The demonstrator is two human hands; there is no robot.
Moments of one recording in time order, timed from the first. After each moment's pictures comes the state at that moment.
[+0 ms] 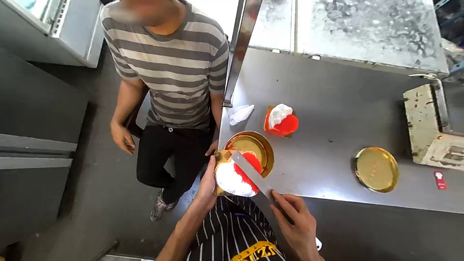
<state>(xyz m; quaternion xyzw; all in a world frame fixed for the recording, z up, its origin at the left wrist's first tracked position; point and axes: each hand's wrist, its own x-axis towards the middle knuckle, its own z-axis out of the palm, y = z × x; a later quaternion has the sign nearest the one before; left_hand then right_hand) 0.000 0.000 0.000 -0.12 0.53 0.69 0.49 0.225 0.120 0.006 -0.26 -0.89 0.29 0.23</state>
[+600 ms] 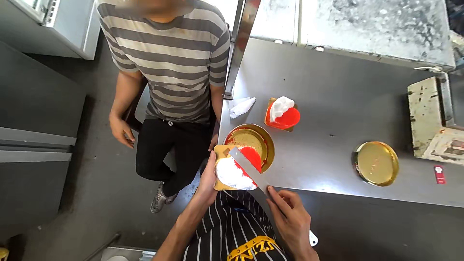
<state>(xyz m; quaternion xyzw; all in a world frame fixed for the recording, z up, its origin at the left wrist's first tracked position) 0.007 -0.006 -0.001 -0.12 0.52 0.69 0.49 0.226 0.104 0.001 -0.27 -0.91 0.23 0.22</state>
